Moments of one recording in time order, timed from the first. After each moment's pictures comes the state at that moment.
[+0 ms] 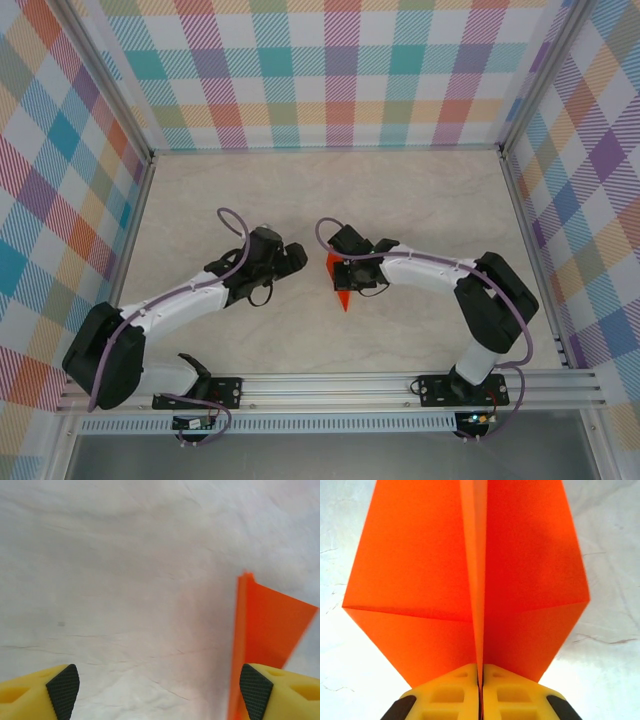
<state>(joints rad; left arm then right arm) -0.63 1.29 0.74 -0.27 -0.14 -0.92 0.82 1.68 1.04 -0.54 0.03 0.70</state>
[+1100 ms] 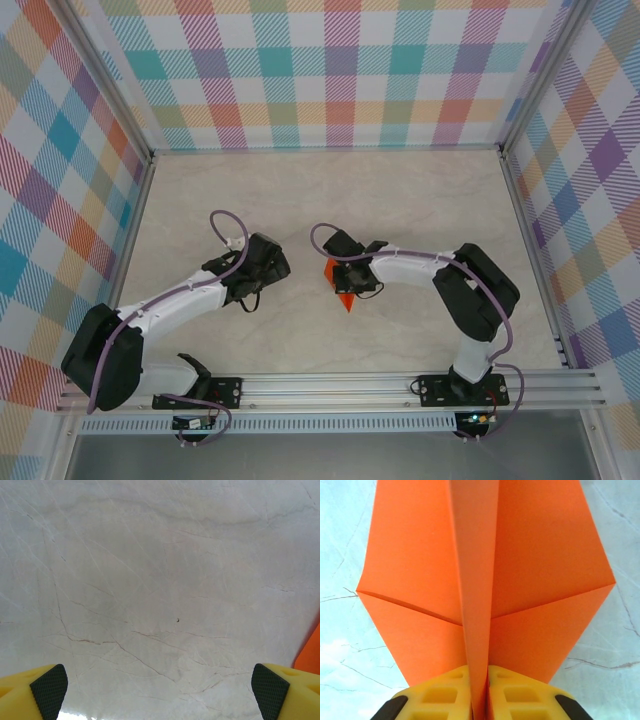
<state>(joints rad) -0.61 1.30 0.75 -0.48 -0.31 -0.95 0.82 1.80 1.04 -0.50 0.08 0.74</state>
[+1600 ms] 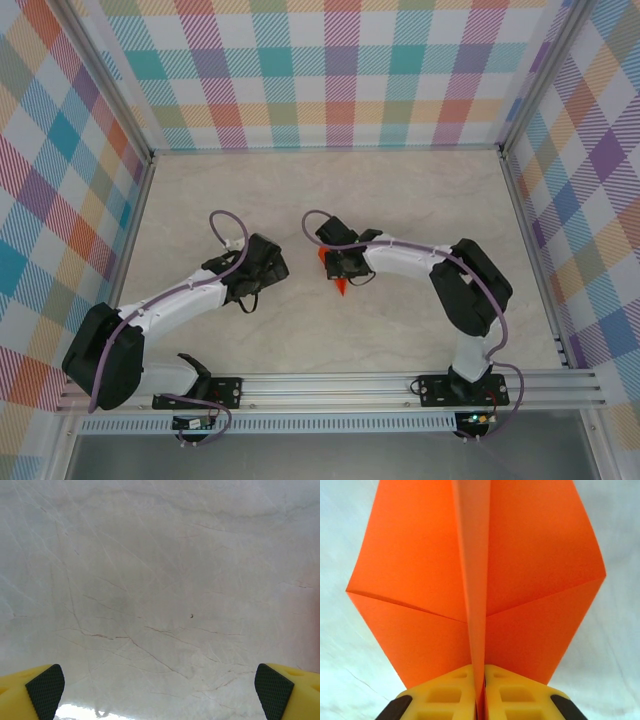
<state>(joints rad) -0.60 1.30 0.75 -0.53 -0.31 -0.95 0.80 1.85 1.22 -0.53 0.14 0.65</state>
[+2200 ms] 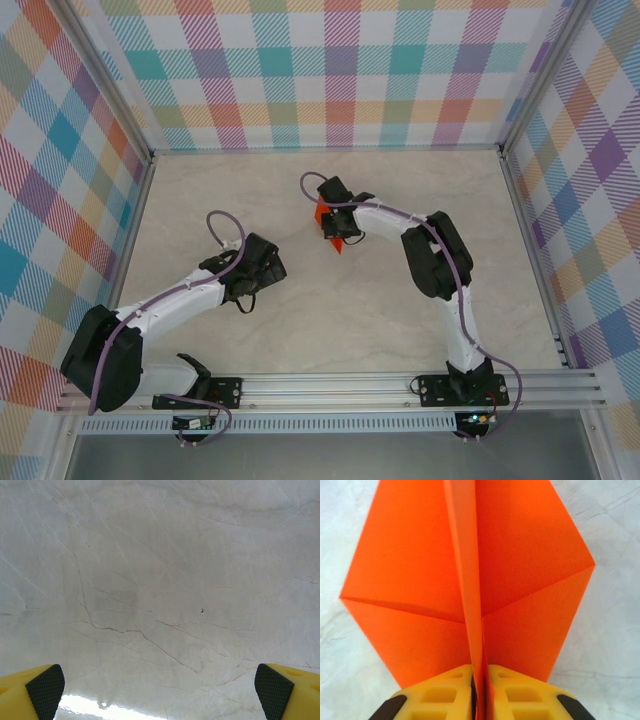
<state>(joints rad) -0.59 1.29 0.75 -0.56 -0.28 -0.95 0.63 2.20 1.65 -0.56 0.10 0.49</state>
